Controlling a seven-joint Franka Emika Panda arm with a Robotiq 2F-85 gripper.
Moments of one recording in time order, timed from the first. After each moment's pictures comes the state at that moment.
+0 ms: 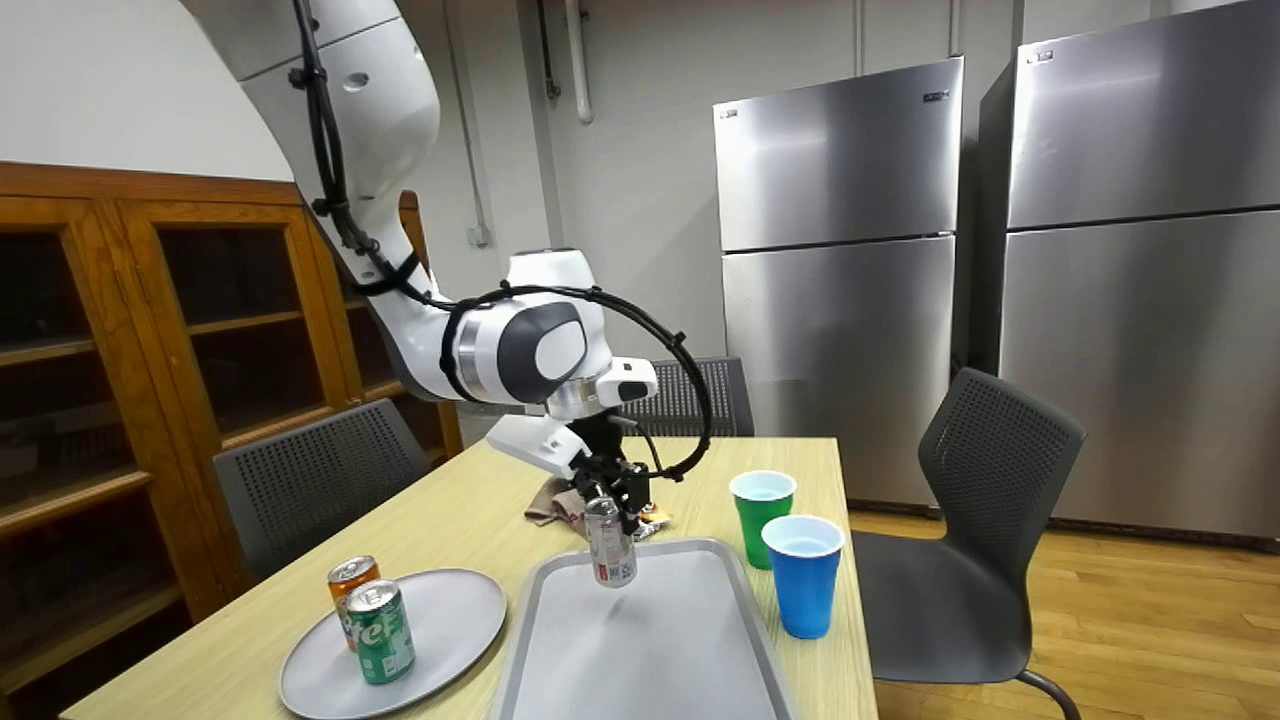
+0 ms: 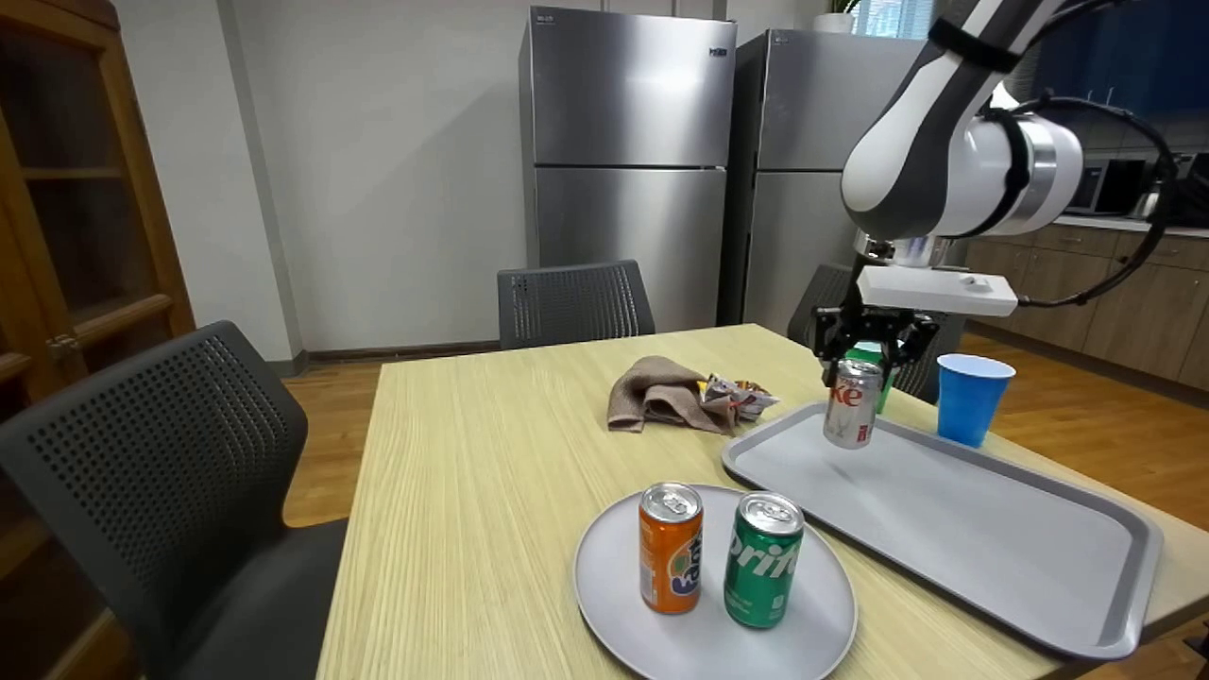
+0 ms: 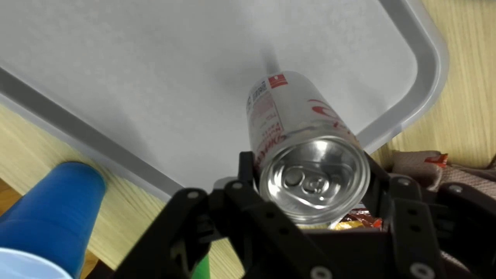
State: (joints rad) arm -0.04 0.27 -0.11 -2.37 0.05 2.85 0.17
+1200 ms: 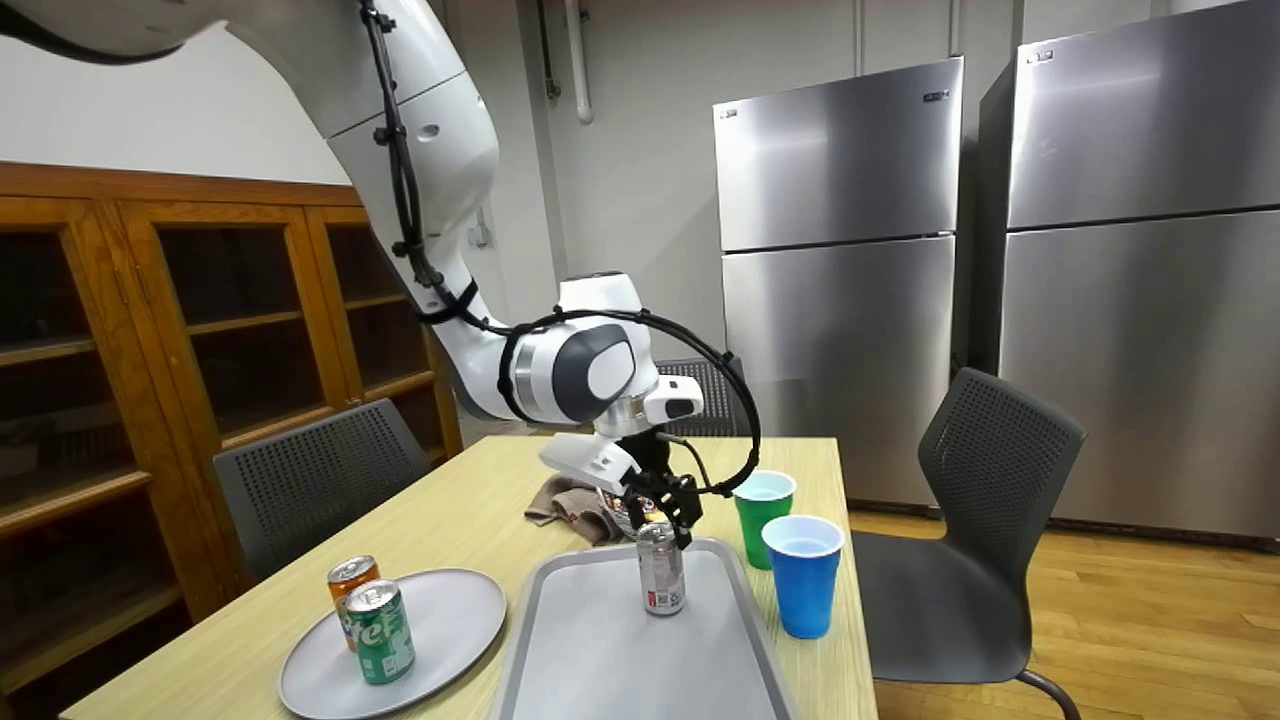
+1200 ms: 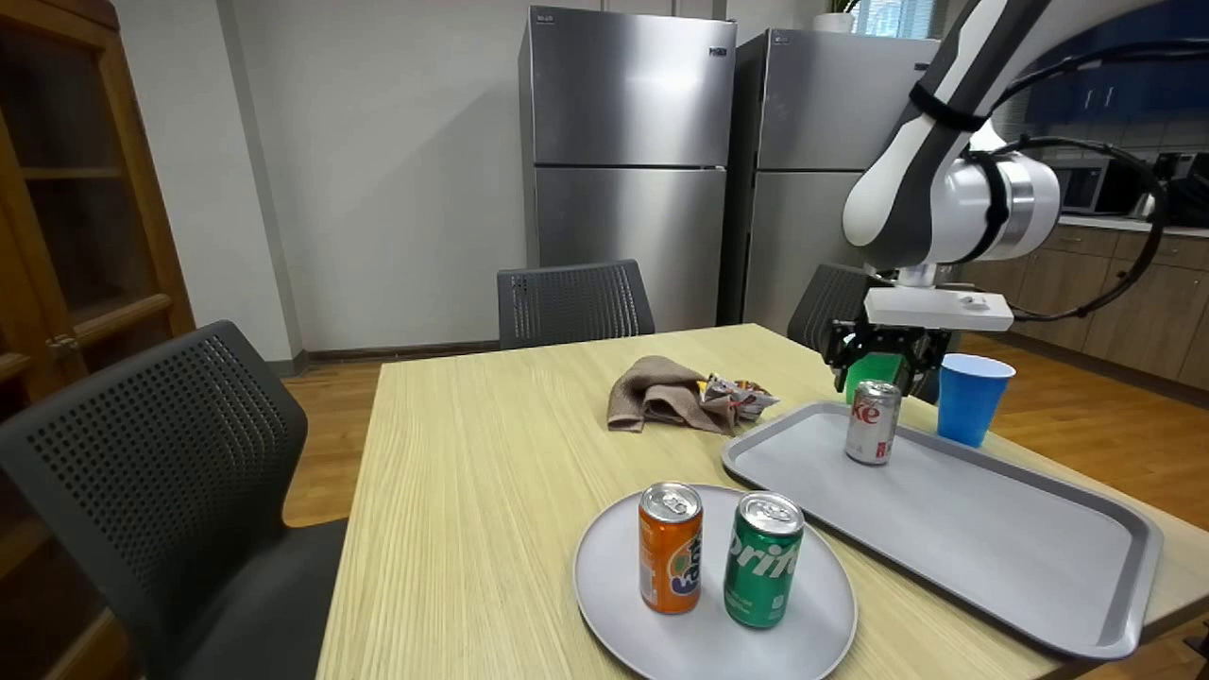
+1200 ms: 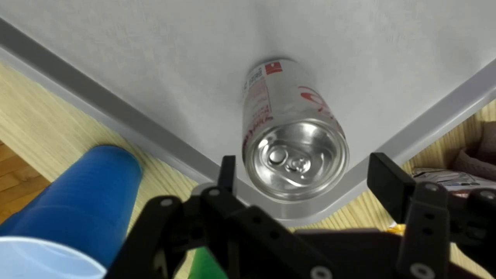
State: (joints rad) arm -0.04 0.42 -0.19 -2.24 0.04 2.84 0.17
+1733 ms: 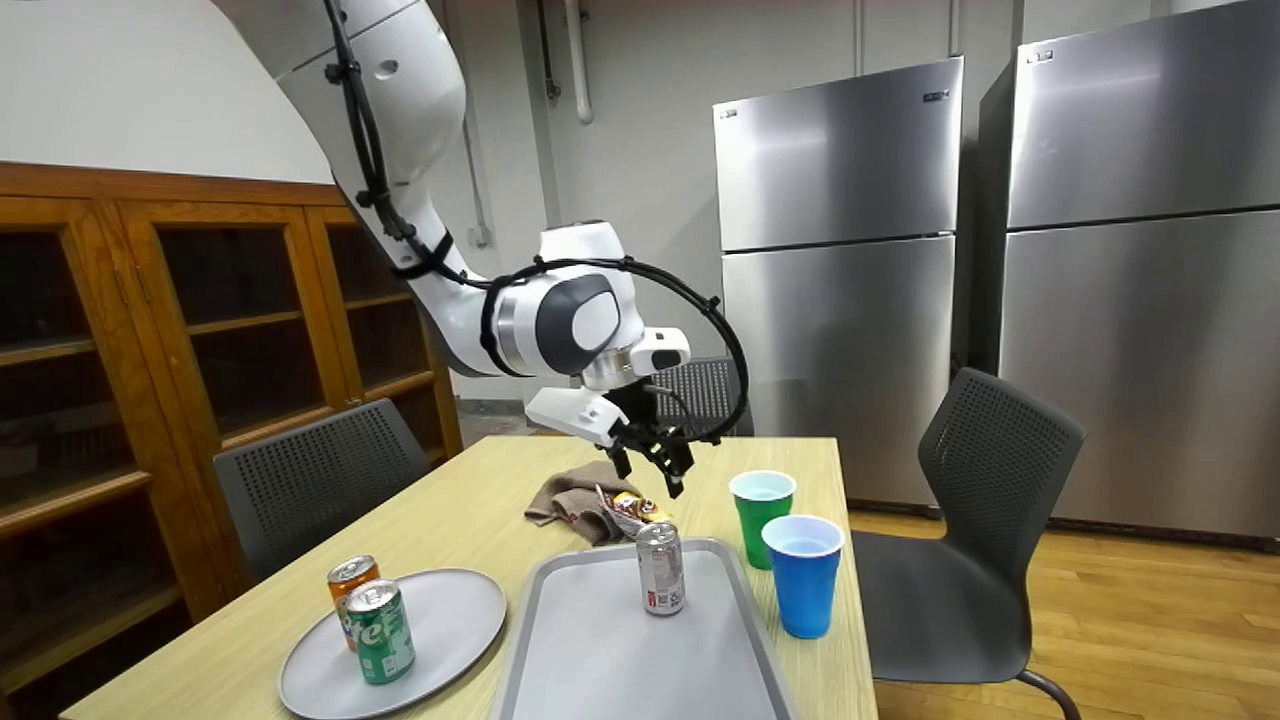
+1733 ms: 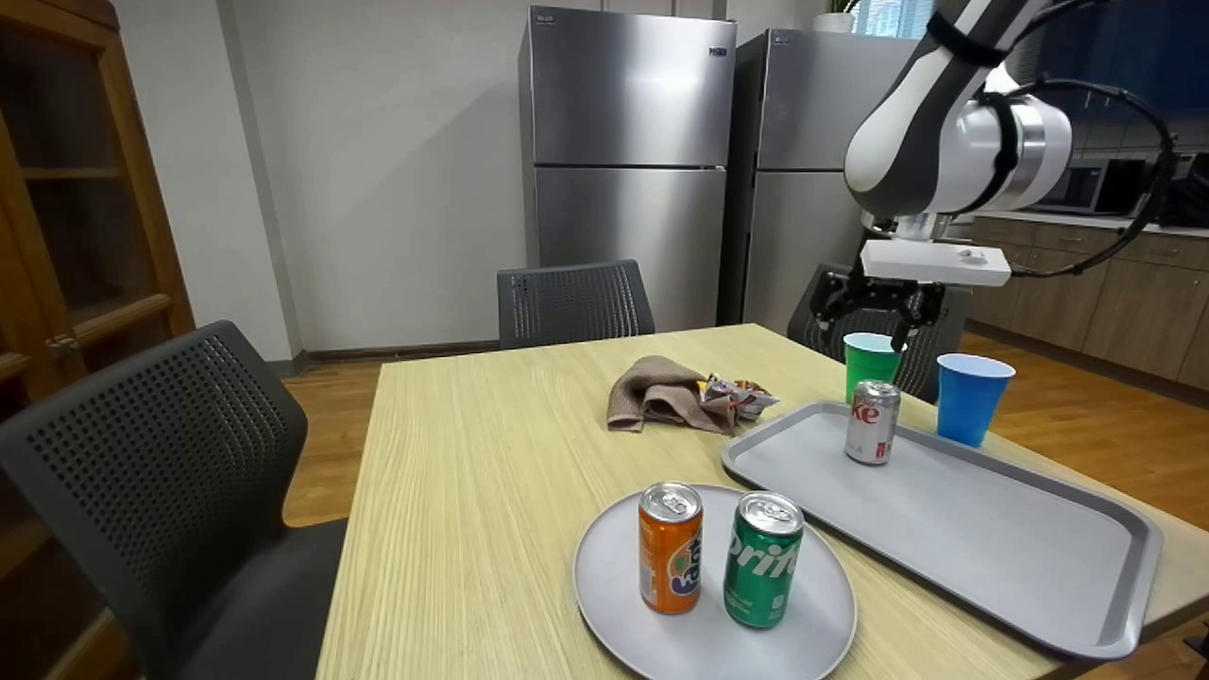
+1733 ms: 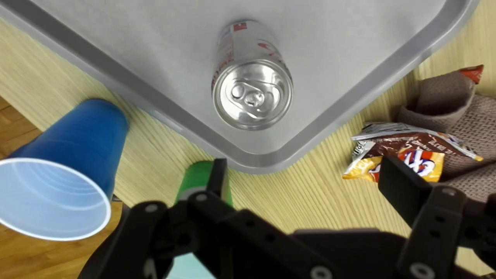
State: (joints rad) arm -0.02 0.30 -0.18 -2.27 0.04 2.82 0.17
